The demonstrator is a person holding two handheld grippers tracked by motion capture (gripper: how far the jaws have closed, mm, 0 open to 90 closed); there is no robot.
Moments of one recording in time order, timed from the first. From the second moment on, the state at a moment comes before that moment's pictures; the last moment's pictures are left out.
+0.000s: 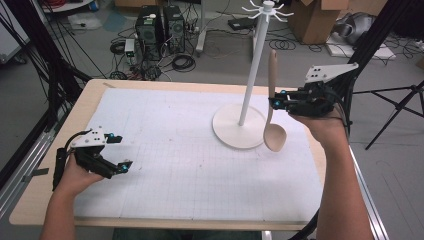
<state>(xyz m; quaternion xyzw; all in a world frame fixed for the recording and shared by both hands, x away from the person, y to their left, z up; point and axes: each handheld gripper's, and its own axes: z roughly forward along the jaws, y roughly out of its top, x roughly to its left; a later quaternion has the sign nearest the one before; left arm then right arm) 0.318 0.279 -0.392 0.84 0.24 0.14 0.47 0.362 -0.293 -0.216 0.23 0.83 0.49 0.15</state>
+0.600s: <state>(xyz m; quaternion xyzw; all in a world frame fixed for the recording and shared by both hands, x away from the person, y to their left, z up) 0.318 0.281 -0.392 0.84 0.24 0.14 0.47 0.387 -0.319 -0.191 0.26 0.83 0.47 0.15</state>
